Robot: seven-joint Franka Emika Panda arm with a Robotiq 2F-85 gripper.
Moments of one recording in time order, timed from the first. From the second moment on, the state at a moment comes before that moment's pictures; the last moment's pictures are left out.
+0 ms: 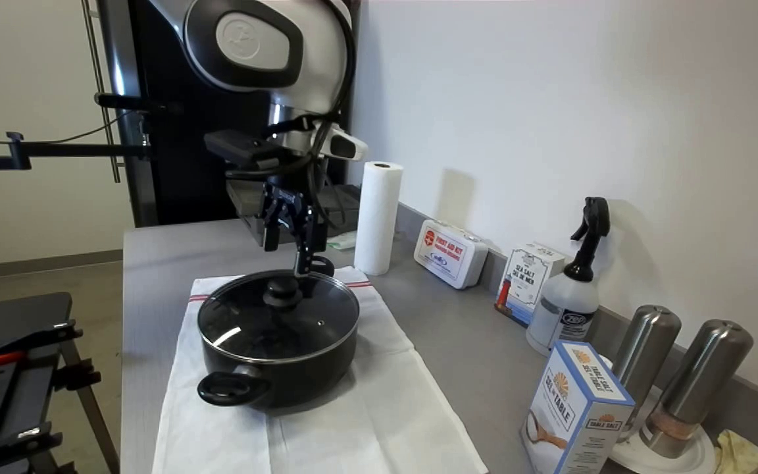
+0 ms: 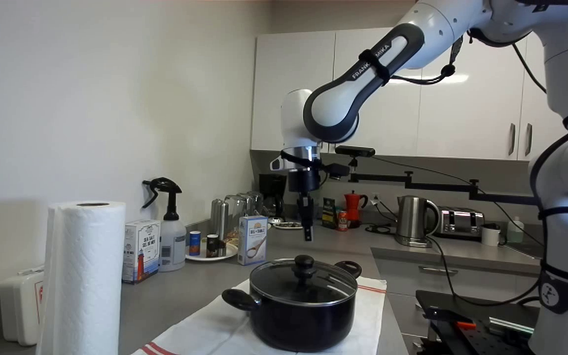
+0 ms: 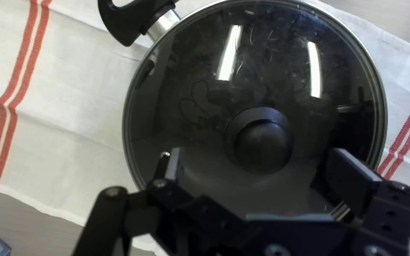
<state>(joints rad) -0.08 0.12 -0.06 -2.24 -0.08 2.25 -0.27</state>
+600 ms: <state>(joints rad) -0.08 0.16 -0.04 -2.31 -0.07 2.41 -0.27</state>
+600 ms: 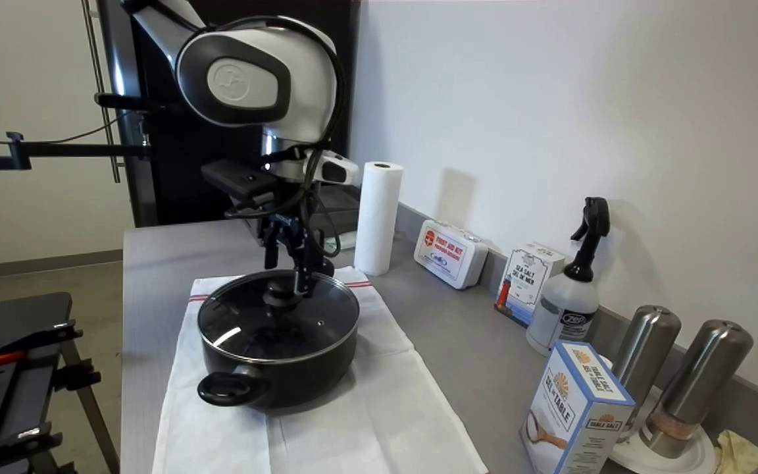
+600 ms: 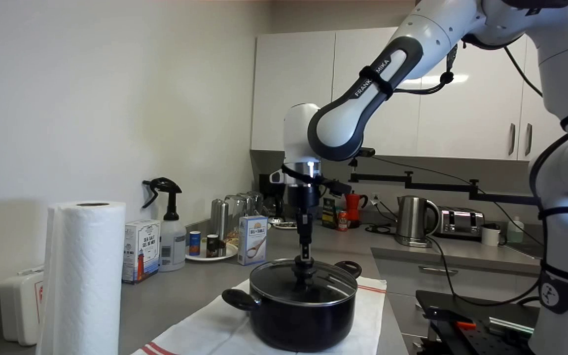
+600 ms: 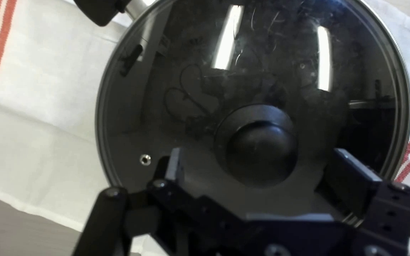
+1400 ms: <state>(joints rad) -0.08 0.18 -0.04 -2.35 -0.07 2.48 -0.28</state>
